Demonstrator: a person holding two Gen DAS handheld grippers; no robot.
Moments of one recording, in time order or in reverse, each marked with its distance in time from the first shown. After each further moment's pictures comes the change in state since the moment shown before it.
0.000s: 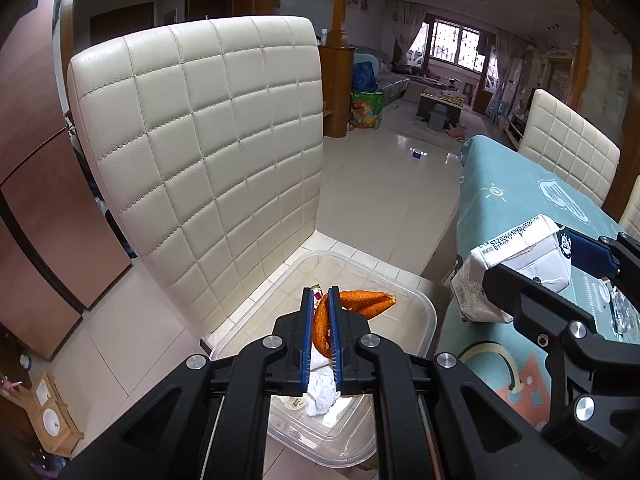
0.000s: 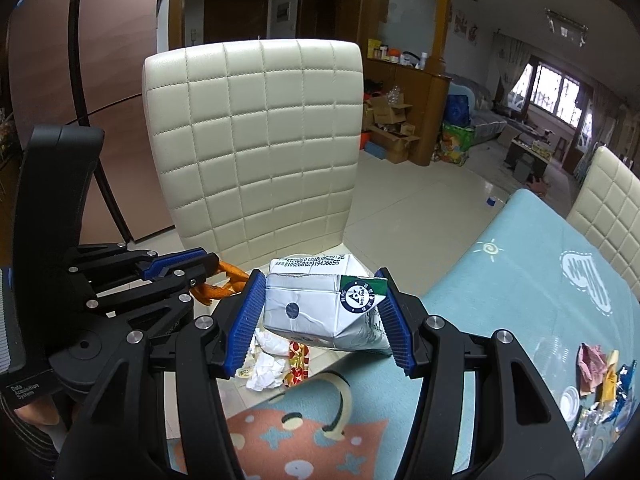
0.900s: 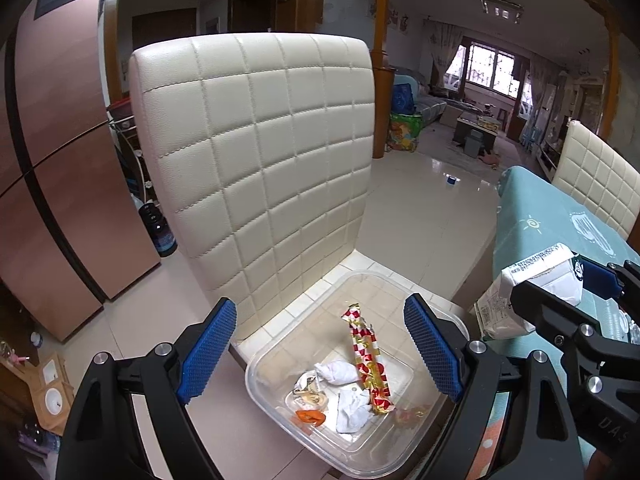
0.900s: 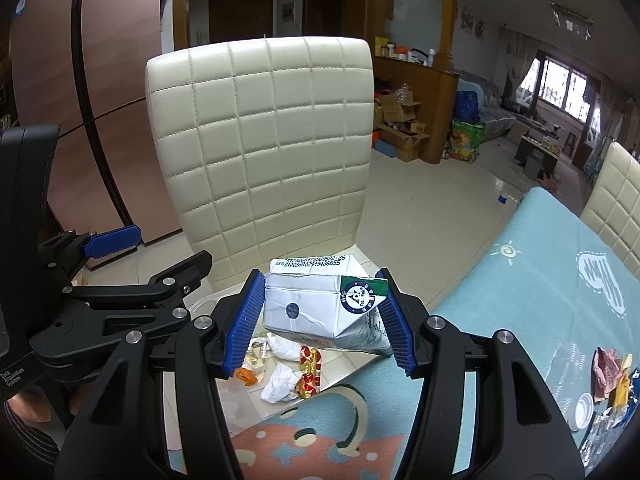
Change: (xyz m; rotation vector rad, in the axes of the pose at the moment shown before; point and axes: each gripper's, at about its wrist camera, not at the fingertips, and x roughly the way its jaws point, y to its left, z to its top) left arm -0.016 0.032 -0.001 -0.091 -0.068 0.116; right arm 0.011 -0.002 0.005 0.018 0.011 0.047
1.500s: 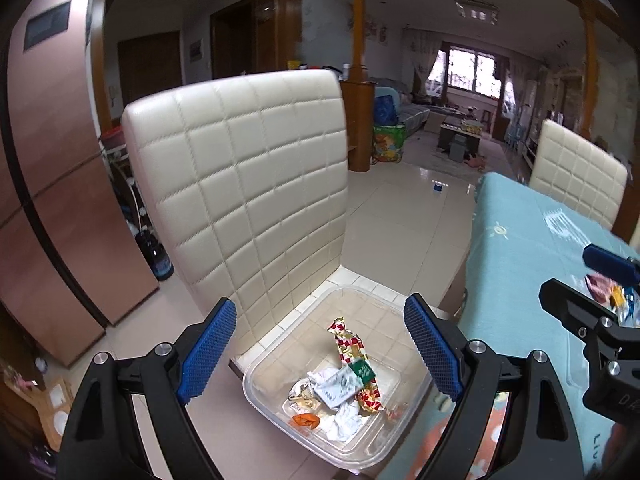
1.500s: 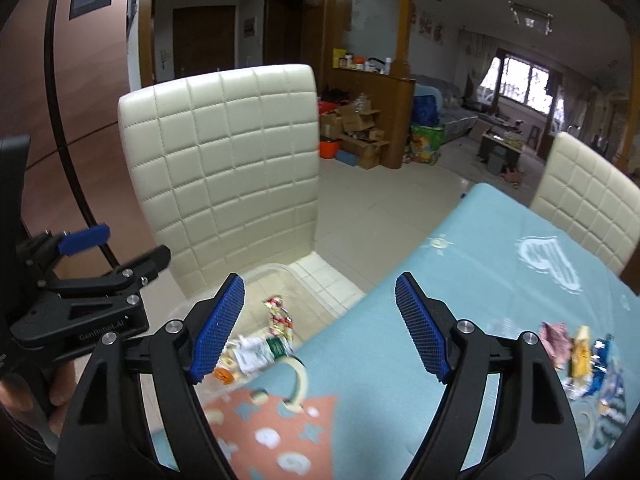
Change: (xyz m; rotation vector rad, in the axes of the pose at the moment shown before) left arm -0.046 -0.029 0.010 0.094 -0.064 -0.021; right arm -0.067 -0.031 -0.009 0.068 -0.048 -0.149
